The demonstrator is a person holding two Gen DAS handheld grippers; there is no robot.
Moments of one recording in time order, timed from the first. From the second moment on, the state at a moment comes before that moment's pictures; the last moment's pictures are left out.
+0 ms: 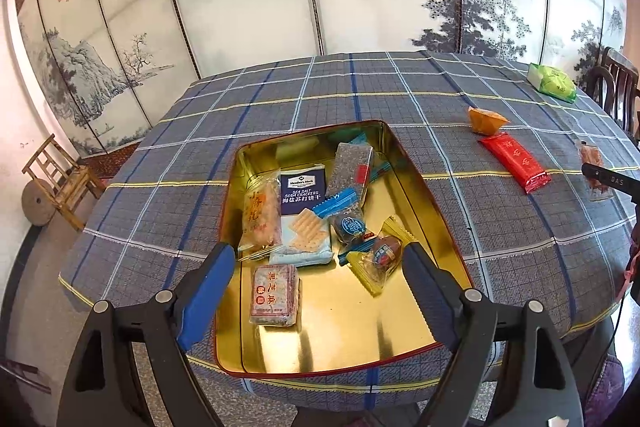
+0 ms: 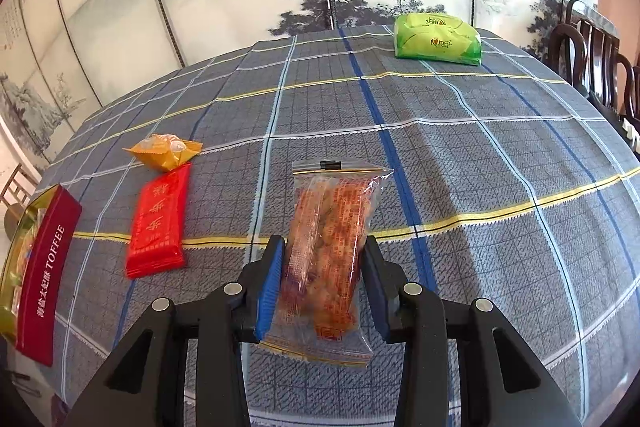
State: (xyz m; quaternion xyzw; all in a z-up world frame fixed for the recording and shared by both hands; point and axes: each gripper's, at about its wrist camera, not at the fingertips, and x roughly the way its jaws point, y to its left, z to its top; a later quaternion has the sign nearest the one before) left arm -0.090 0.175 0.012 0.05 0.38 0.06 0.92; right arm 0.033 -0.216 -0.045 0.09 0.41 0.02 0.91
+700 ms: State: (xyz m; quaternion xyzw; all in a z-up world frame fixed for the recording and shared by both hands) left arm -0.101 0.204 0.003 0.04 0.37 0.11 0.92; right arm -0.029 -0.074 0.041 0.07 0.35 0.22 0.91
